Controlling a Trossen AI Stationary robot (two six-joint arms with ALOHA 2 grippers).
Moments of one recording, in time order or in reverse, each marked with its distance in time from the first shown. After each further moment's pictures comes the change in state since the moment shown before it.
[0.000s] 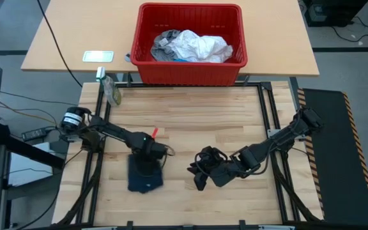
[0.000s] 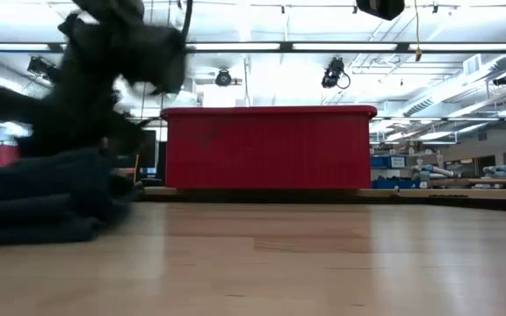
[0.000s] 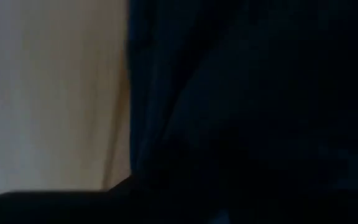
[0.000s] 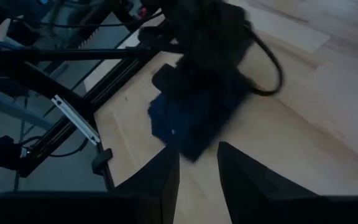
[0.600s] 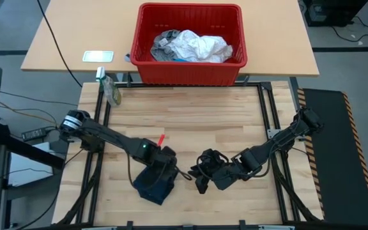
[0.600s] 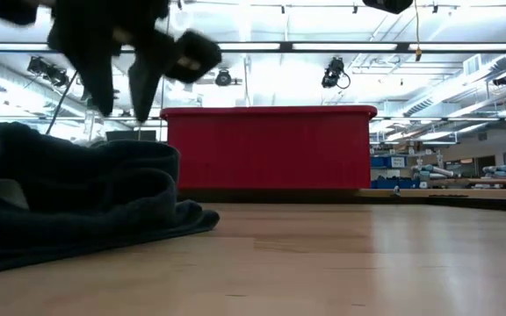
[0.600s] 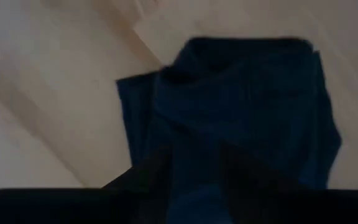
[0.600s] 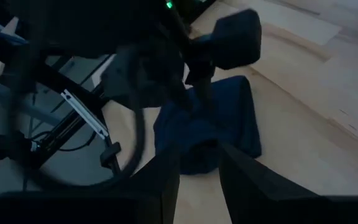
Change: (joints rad) left arm -0.140 0.002 0.356 0.113 -0.056 0.875; right arm 0.029 0.000 0.000 0.010 -0.005 0.024
